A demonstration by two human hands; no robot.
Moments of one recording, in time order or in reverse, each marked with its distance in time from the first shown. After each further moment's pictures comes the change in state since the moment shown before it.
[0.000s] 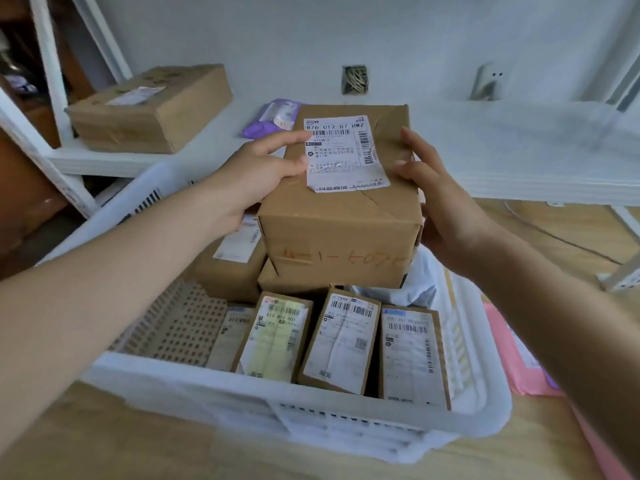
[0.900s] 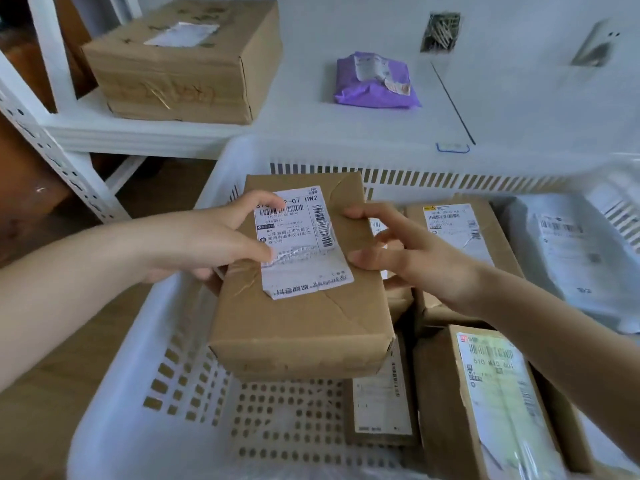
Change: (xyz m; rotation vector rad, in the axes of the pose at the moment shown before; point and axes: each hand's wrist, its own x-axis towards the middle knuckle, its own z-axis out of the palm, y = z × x) left_hand 0.045 -0.160 -0.271 0.407 -0.437 -0.333; right_hand 0.104 0.093 0.255 -0.327 -0.213 0.228
